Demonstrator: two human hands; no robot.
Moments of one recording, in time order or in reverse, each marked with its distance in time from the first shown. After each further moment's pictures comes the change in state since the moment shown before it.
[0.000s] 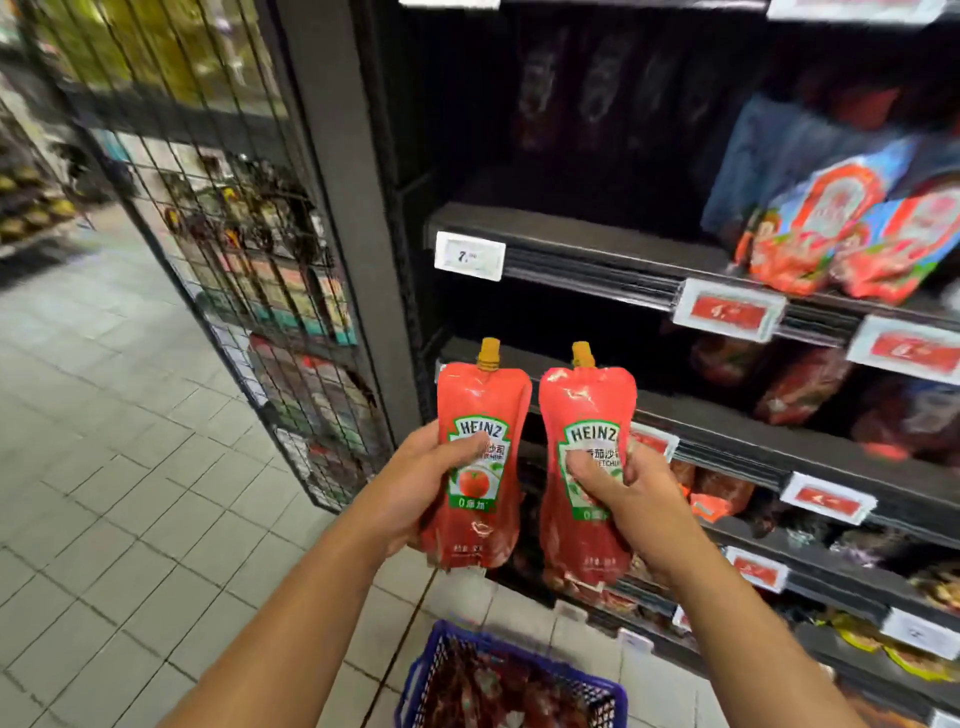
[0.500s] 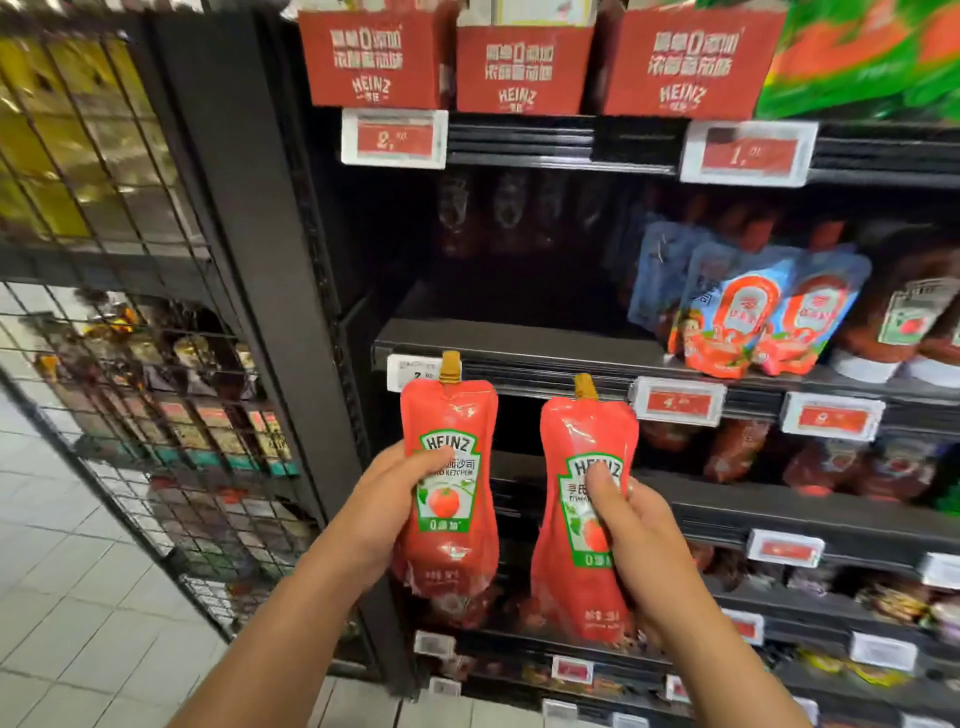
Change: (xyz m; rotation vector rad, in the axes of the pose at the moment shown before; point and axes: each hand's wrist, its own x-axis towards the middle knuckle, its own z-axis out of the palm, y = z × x) left_hand 0.084 0.080 -0.026 -0.010 -0.090 0.071; right_hand 0.032 -0.057 0.025 0.203 0.318 -0.003
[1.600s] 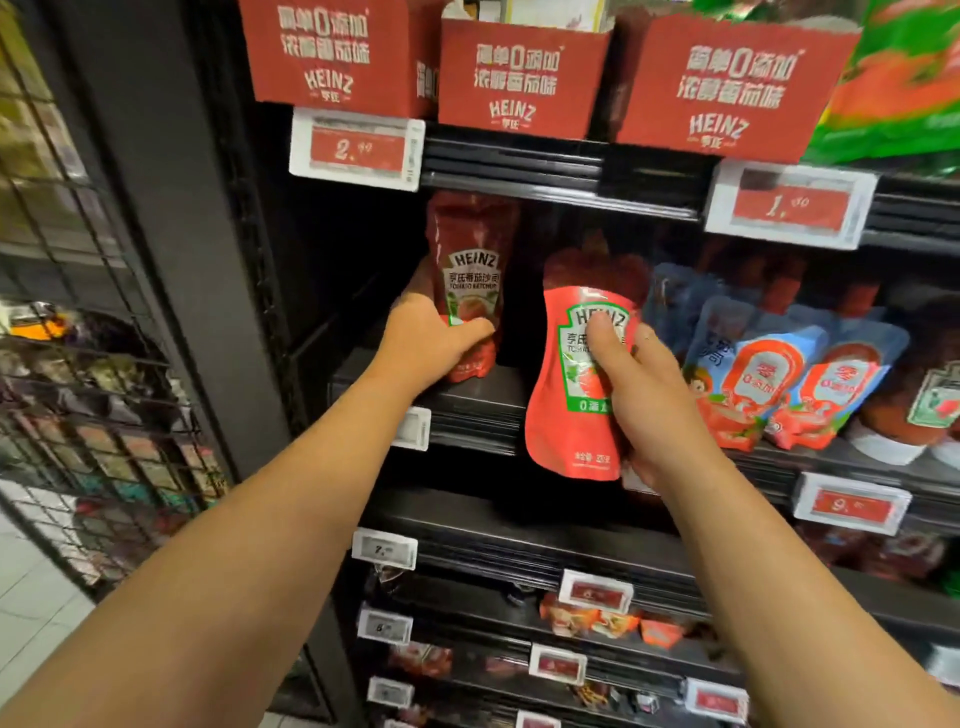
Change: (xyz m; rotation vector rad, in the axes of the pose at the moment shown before) left_hand 0.186 0.104 0.055 0.603 0.278 0.617; right_hand 0.142 -0.113 -0.004 -0.135 0.048 -0.274
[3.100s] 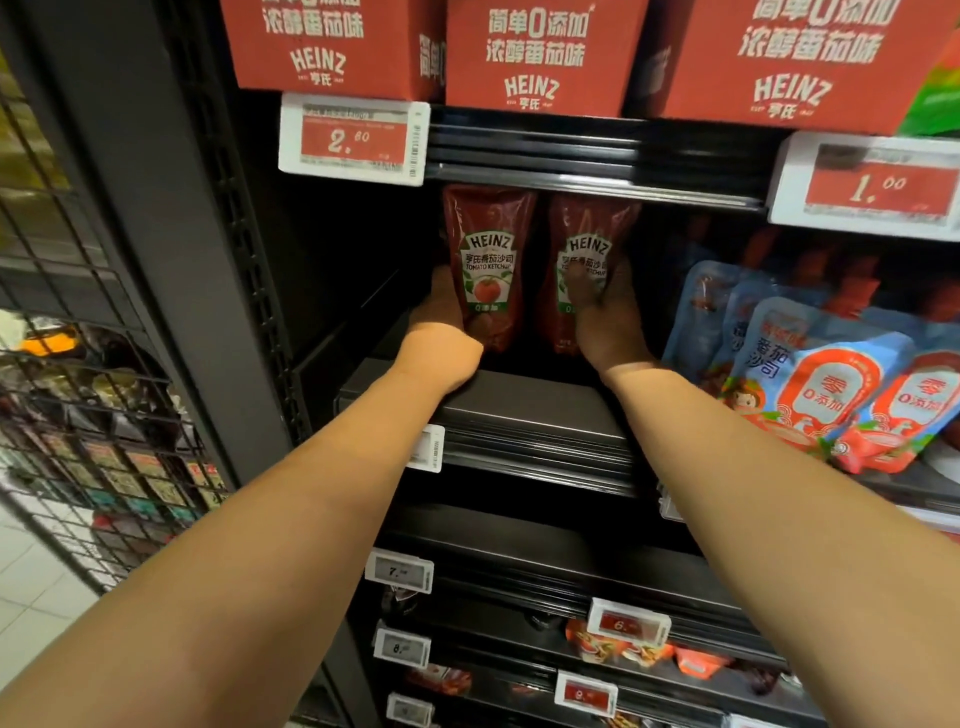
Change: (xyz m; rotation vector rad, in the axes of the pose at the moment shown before) left_hand 0.023 -0.004 0.010 0.348 -0.078 -0.123; right_hand 0.153 0.047 0.031 -0.277 0.148 -0.171
